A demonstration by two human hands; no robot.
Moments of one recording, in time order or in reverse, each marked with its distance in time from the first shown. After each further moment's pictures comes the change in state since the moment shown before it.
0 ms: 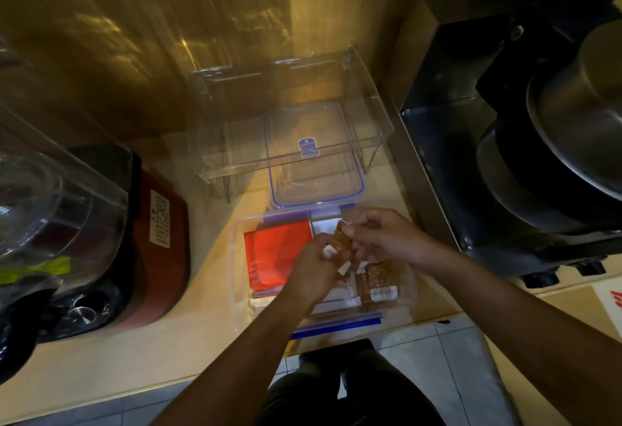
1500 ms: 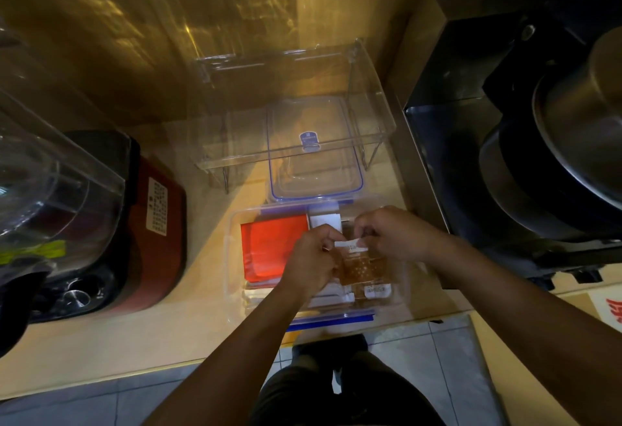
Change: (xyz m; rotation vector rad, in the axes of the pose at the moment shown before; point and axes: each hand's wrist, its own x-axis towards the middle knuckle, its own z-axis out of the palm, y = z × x) left_hand 0.008 0.006 0.005 -0.096 0.051 -0.029; right_hand 0.007 -0.005 -0.018 -0.944 -0.145 -0.247
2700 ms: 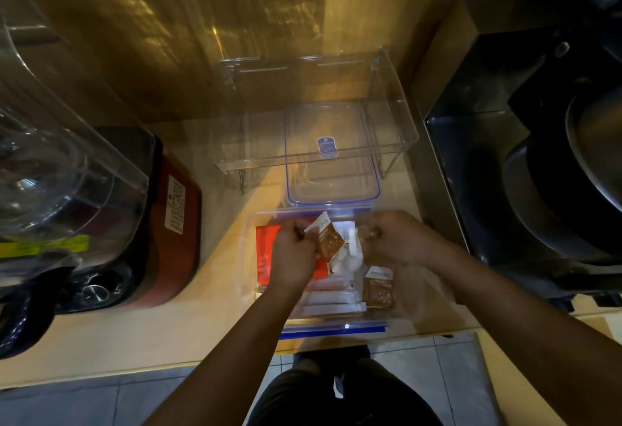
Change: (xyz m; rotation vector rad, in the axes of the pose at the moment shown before) left_hand 0.003 0.006 -0.031 -0.050 0.395 -0.002; right_hand 0.017 -0.011 0.004 0.162 0.026 0.155
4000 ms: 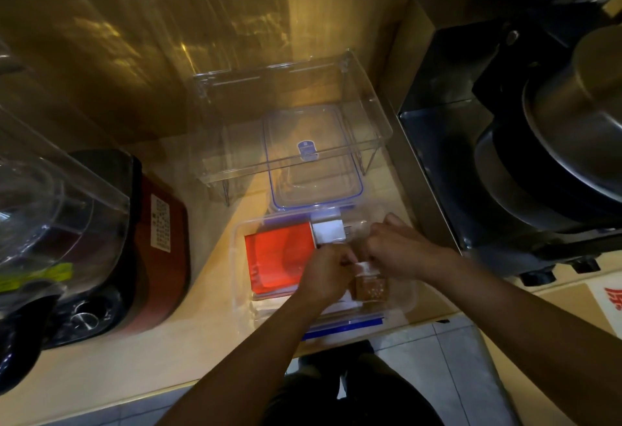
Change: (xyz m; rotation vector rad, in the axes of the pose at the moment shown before) left_hand -0.010 -0.022 0.033 0.466 -0.508 0.210; right_hand -0.021 0.012 0.015 -0.642 -0.034 -0.239
